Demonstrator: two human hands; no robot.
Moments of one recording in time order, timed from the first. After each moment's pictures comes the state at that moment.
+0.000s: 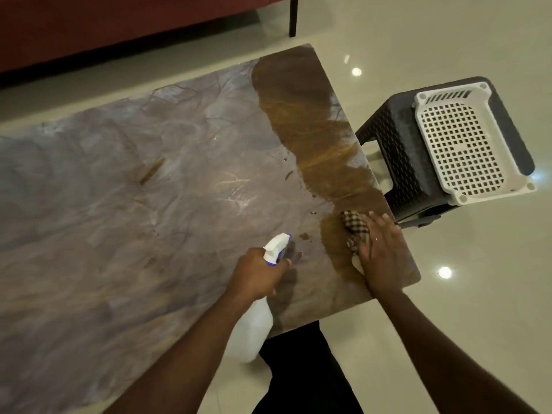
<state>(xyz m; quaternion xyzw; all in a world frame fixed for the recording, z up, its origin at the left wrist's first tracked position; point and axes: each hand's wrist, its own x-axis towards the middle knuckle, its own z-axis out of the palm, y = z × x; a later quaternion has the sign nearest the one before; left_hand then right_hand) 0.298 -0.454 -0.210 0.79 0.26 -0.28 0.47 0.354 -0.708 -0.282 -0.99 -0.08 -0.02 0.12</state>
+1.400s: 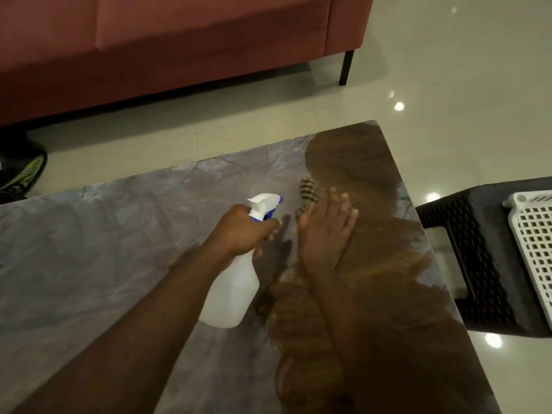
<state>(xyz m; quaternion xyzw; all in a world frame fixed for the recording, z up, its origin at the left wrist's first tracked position) 0.521 -0.306 -0.180 0.80 0.32 -0.20 0.47 0.558 -0.435 -0.280 -0.99 -0.02 -0.02 0.13</state>
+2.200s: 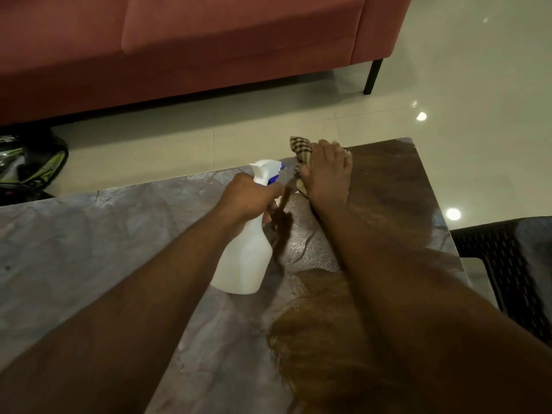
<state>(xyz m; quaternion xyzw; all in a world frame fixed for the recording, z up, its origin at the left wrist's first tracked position) 0.593 -0.265 -0.180 0.76 0.39 -0.11 0.51 0.697 -0.375 -0.286 -0.97 -0.19 0.01 0.15</state>
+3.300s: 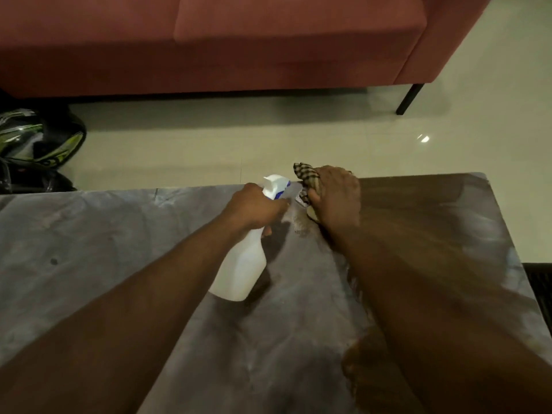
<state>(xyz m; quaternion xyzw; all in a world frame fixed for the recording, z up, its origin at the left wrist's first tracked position) 0.552 -0.124 -0.192 0.78 0.37 -0.16 0.47 0.658 -0.264 -0.291 -0.96 -0.27 0.00 0.11</state>
